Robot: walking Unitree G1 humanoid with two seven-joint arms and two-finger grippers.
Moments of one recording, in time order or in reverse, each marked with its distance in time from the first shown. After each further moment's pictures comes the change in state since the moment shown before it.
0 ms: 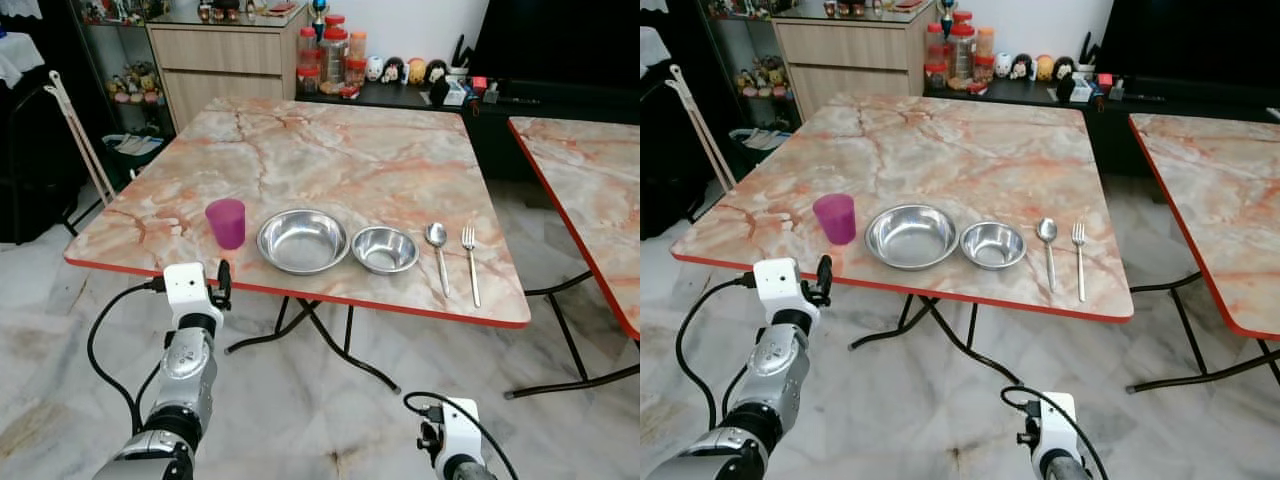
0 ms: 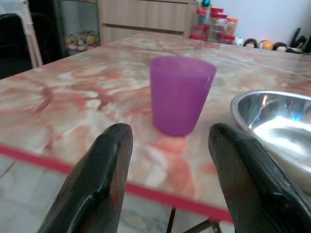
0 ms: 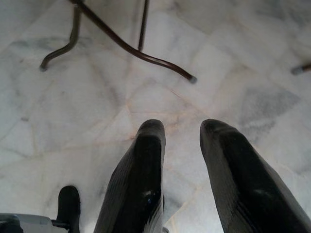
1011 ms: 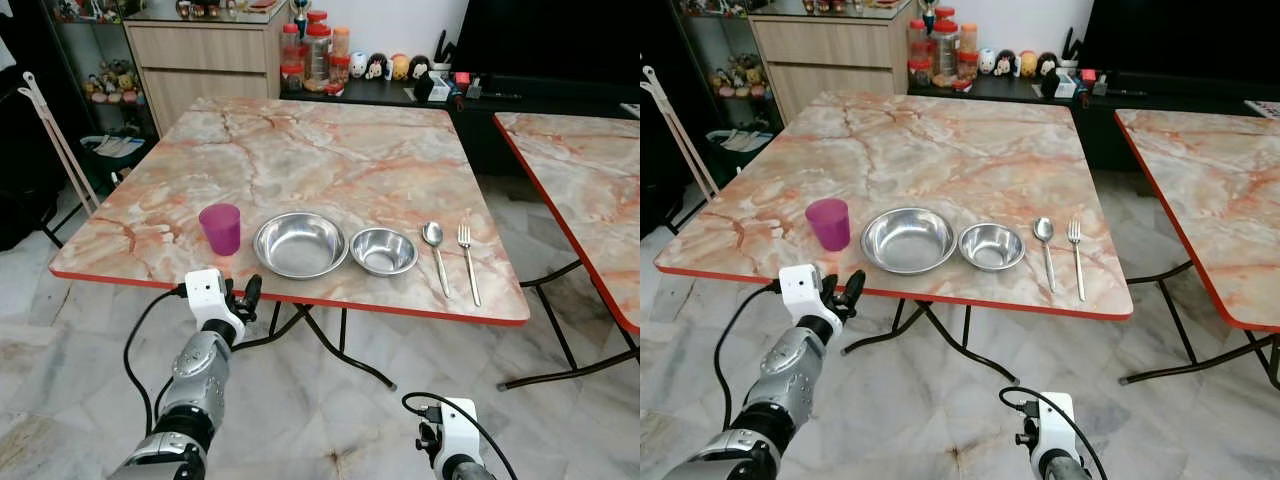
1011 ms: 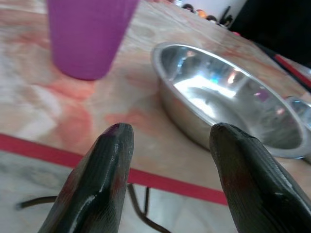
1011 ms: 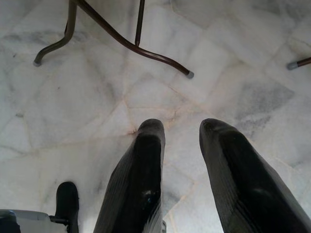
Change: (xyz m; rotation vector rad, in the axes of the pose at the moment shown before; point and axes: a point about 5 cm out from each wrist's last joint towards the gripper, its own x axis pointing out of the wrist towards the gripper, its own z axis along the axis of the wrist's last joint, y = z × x) left arm -0.003 -0.037 -0.015 -0.297 0.192 -0.235; right arm -0.001 0.001 -0.003 -0.009 0.013 0.005
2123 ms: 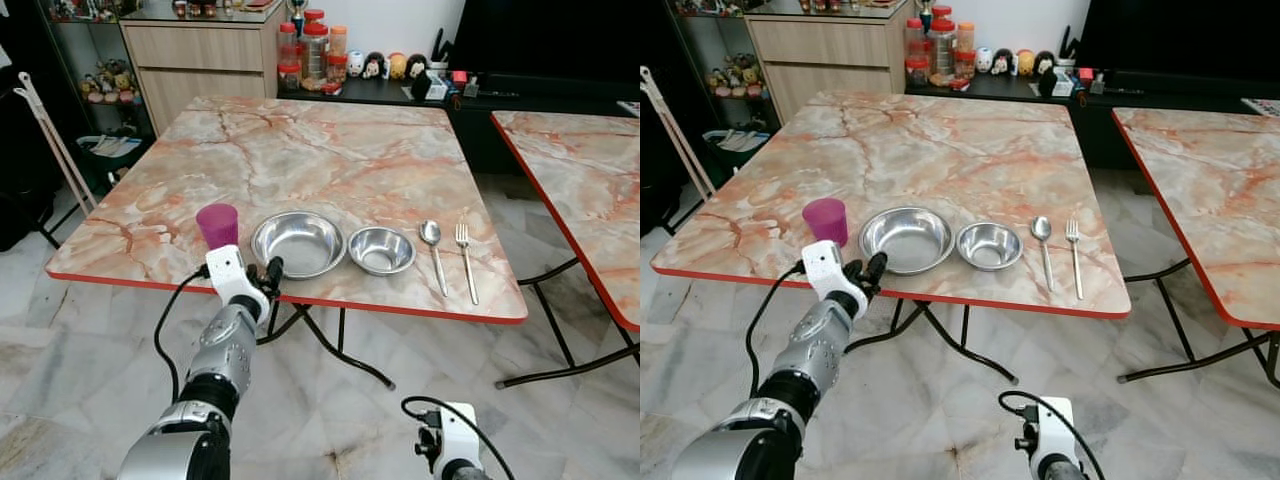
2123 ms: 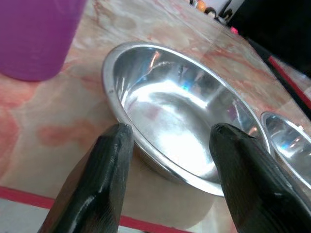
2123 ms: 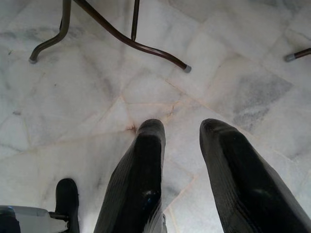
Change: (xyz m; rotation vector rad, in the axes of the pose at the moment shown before) left arm 0.028 -0.035 0.012 -0.062 0.064 0.034; right arm -0.002 0.000 -0.007 0.006 0.016 -0.009
